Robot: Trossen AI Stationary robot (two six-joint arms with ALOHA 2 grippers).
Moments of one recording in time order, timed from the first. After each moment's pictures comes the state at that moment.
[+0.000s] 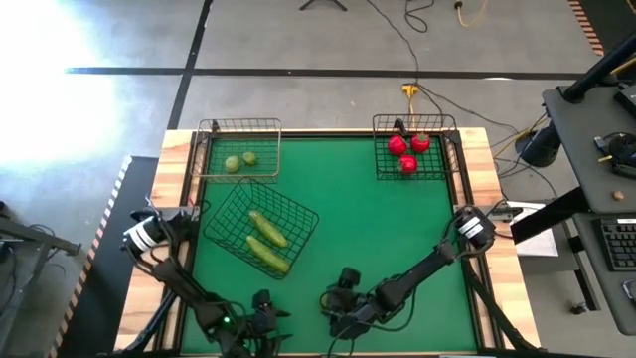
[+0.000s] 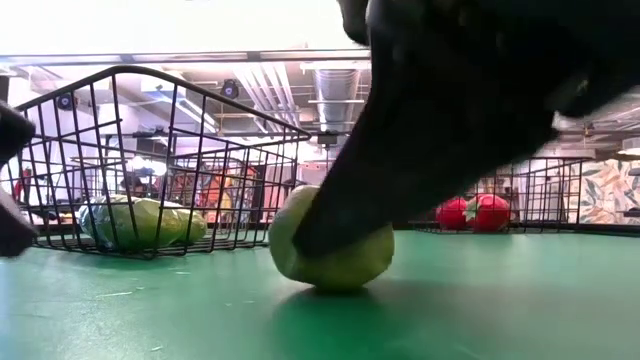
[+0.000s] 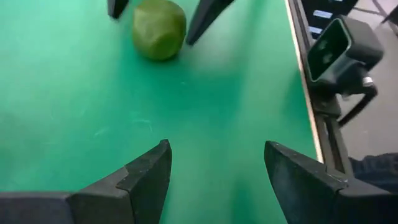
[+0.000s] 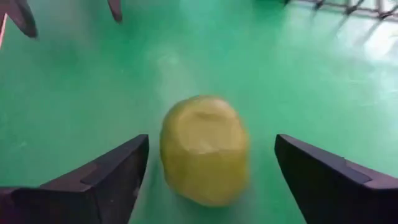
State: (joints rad) left arm -0.96 1.99 1.00 0.12 -0.77 -0.92; right arm 0.61 2.13 1.35 -0.13 0.52 0.68
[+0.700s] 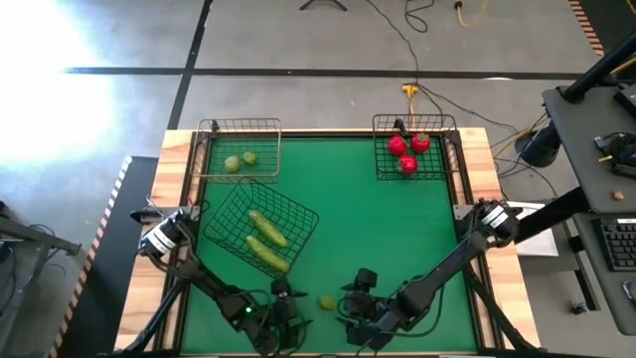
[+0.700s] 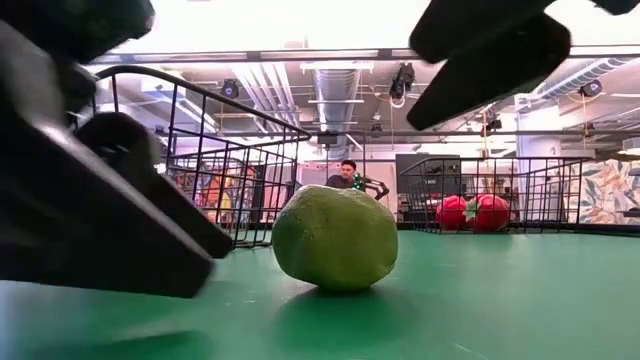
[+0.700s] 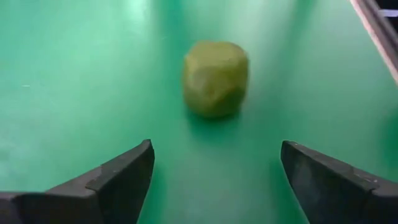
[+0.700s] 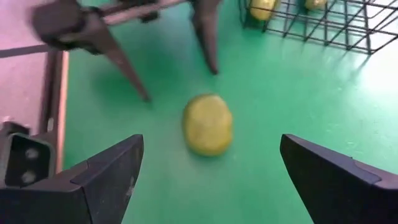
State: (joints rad) left arm -0.80 2.08 1.05 0.21 -0.80 -0.70; right arm 0.70 1.96 1.35 -0.34 0.59 0.75
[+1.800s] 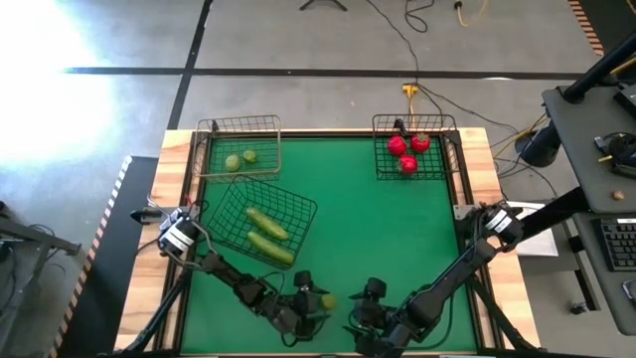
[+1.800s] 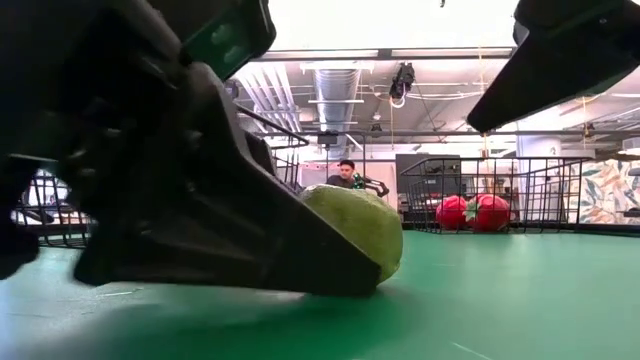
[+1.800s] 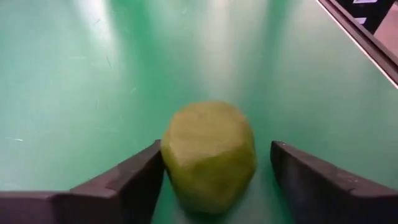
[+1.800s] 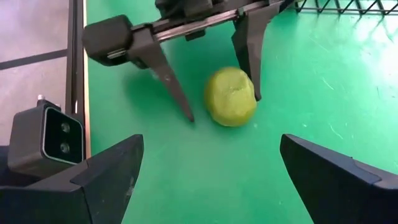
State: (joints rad) left arm -0.65 2.16 1.05 0.53 -0.61 -0.35; right arm 0.78 1.96 1.34 -0.36 0.63 0.88
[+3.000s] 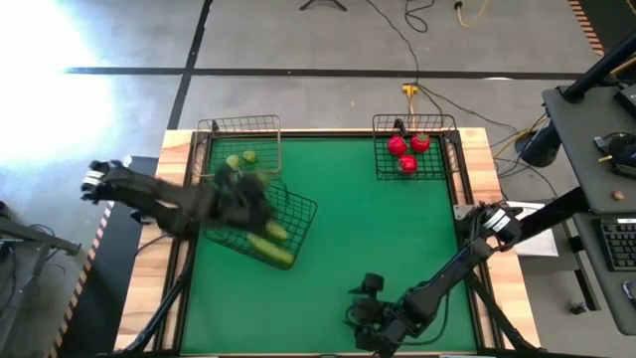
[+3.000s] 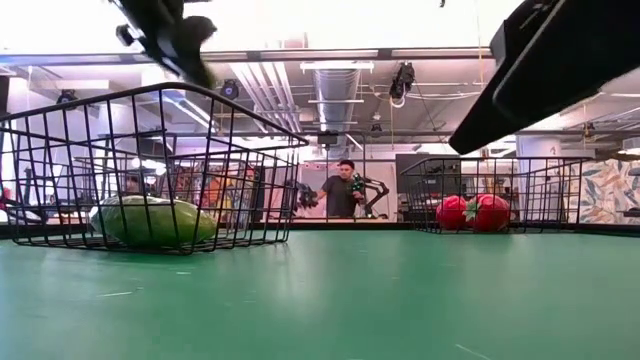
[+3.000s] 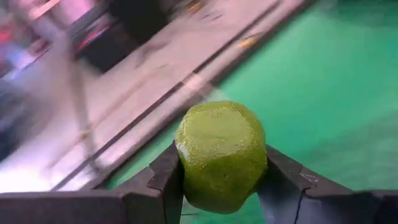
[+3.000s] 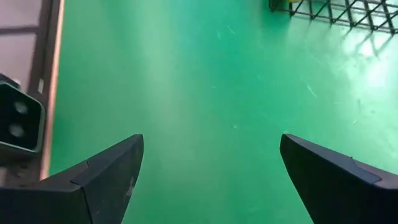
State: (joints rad) left arm -0.20 1.27 1.09 -1.07 -0.99 -0.77; right arm 0.75 1.97 1.31 -0.36 0.62 0.75
